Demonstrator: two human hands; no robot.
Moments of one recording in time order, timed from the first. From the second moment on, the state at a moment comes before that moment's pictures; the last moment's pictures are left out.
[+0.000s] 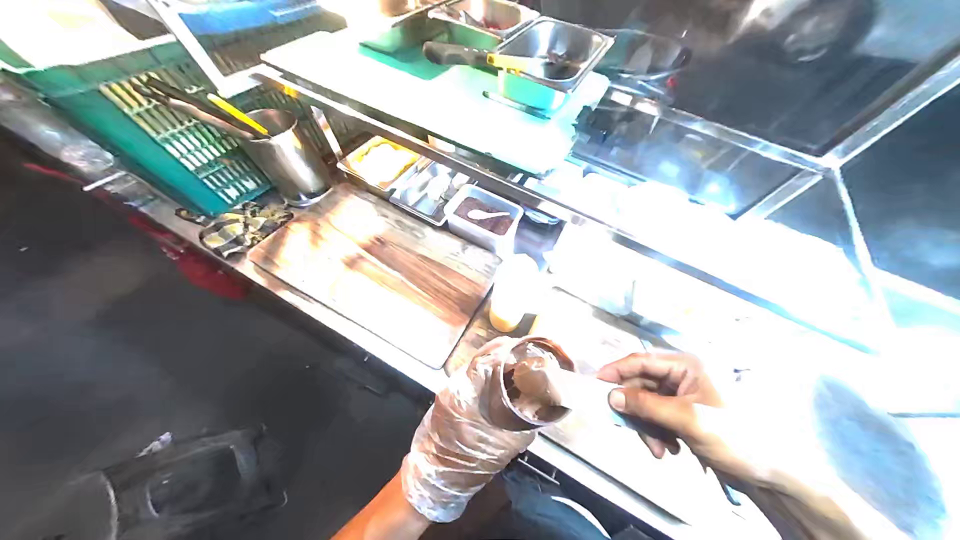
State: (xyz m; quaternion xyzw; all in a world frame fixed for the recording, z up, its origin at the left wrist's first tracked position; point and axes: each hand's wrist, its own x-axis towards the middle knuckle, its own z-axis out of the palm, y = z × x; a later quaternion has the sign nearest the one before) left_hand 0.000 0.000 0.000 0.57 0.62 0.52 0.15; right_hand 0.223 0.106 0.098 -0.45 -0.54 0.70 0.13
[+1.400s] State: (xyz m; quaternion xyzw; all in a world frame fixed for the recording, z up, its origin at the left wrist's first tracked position) left_hand 0.037 0.005 -0.104 0.61 0.72 0.12 0.31; right_hand 0.136 0.124 -0.001 -0.52 -0.56 0.64 0.12
